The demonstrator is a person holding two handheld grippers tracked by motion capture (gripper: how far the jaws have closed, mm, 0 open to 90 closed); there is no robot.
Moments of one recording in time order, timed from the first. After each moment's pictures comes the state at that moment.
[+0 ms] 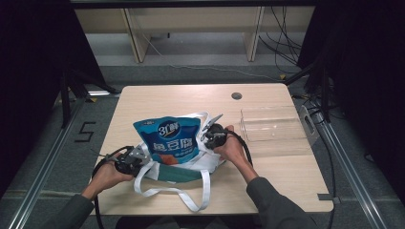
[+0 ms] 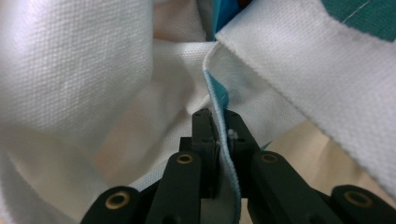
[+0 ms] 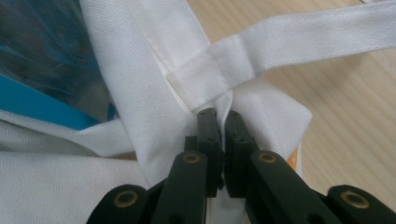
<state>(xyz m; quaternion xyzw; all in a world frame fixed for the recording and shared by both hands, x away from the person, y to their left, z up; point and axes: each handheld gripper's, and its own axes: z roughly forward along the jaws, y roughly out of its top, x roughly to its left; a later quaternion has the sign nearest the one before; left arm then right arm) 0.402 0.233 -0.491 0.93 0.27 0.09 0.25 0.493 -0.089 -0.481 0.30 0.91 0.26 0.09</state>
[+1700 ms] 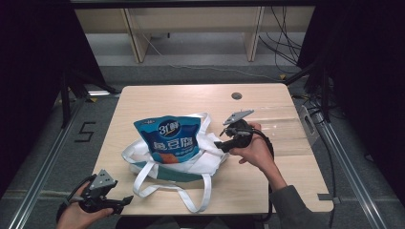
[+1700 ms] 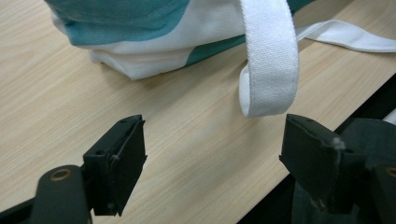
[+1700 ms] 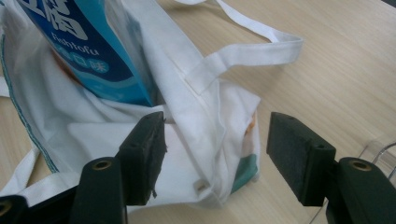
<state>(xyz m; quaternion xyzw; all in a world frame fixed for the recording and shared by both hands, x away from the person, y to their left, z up) 0.279 0.276 -0.455 0.85 0.41 0.15 0.30 0.437 -0.143 -0.401 0.31 0.88 0.35 0.13</state>
